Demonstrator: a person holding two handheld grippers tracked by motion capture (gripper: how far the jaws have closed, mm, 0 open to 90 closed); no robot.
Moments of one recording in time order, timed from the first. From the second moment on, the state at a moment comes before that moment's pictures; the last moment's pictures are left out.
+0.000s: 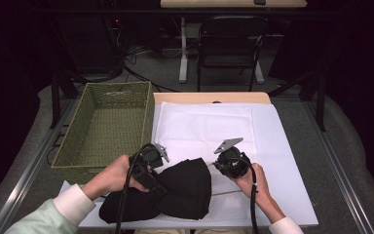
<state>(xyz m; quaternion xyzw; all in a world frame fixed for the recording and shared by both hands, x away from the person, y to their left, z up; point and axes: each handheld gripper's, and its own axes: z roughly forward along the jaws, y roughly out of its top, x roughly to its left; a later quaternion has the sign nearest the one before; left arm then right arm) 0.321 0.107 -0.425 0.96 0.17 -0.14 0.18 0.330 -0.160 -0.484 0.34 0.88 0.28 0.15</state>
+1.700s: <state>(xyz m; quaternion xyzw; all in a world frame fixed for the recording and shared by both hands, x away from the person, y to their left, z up) 0.335 0.070 -0.457 0.94 0.25 -0.10 0.21 0.317 -0.163 -0.456 0.35 0.86 0.33 0.17</state>
